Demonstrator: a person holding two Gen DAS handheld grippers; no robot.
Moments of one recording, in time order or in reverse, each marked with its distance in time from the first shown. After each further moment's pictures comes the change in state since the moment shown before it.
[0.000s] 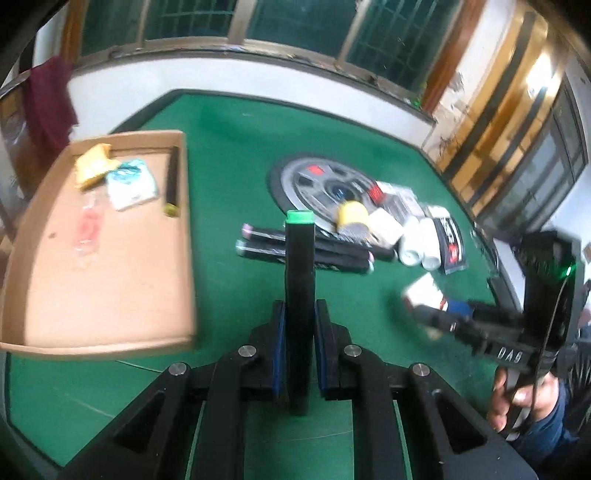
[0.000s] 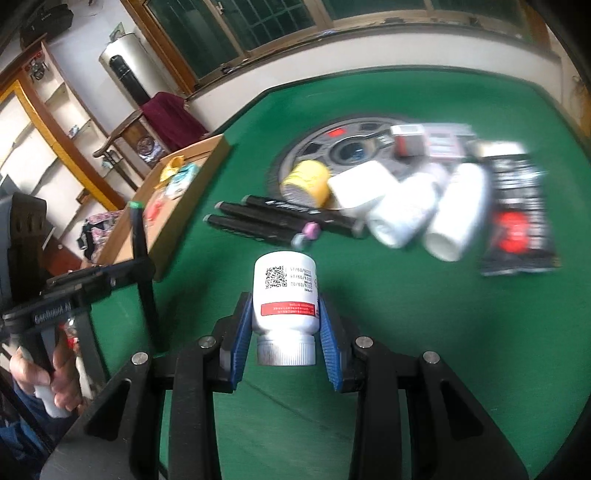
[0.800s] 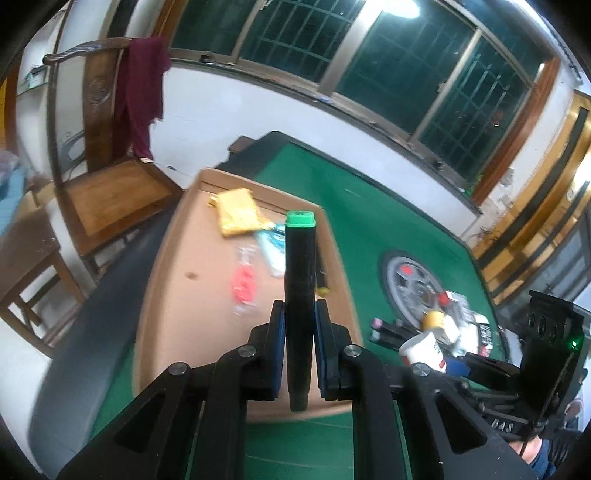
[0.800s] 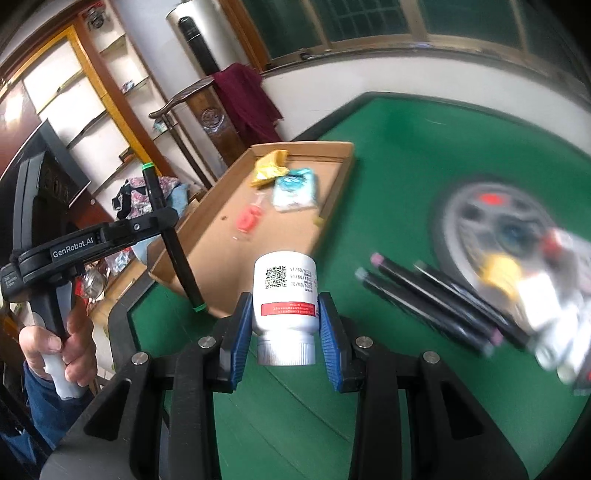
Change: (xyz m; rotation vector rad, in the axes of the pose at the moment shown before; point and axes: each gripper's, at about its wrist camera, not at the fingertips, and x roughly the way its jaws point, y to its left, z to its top) left arm -0.052 0.152 0.037 -0.266 -0.173 0.099; right arm 0.074 0.152 0.058 -0.231 0.052 0.102
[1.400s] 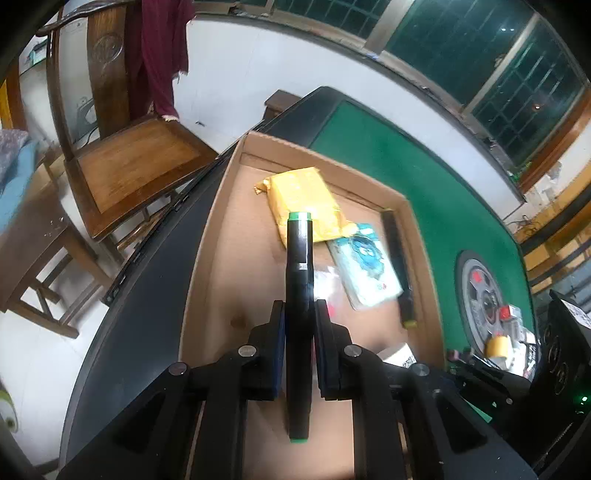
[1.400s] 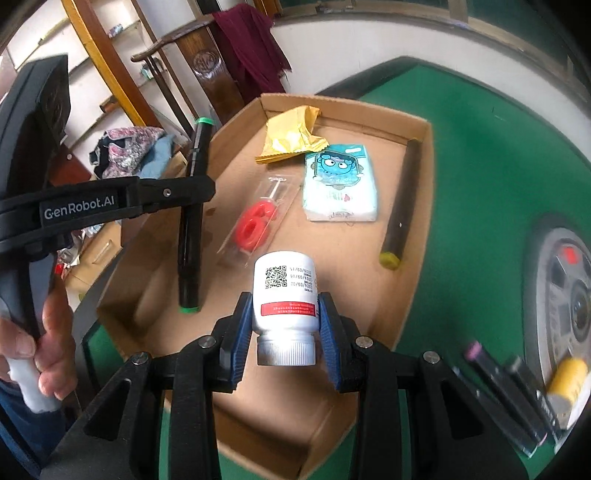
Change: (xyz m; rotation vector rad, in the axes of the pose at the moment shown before) left arm 0.098 0.054 0.043 -0.058 0.209 0.122; right arm 0.131 0.021 0.052 -0.049 0.200 -0.092
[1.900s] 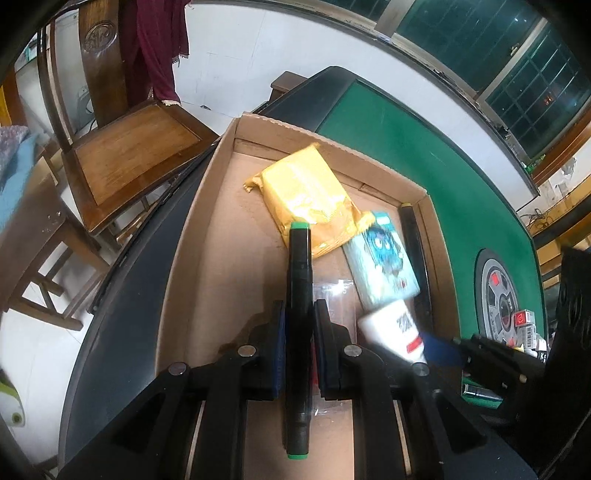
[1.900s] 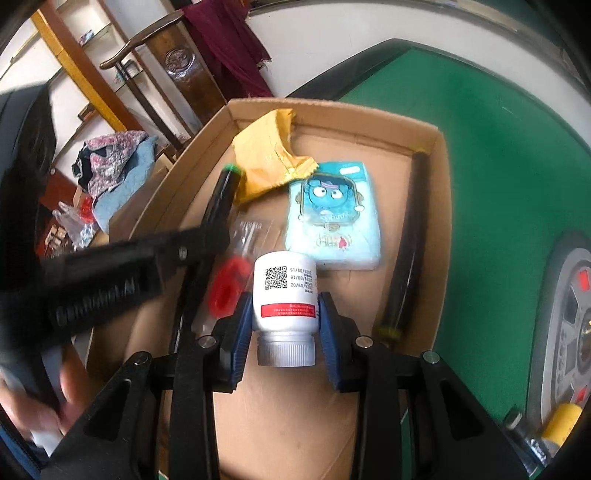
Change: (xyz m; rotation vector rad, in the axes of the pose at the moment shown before) left arm 0.022 -0.003 0.013 -0.003 0.061 0.022; right arm 0.023 -0.014 0.047 0.078 0.033 -0.016
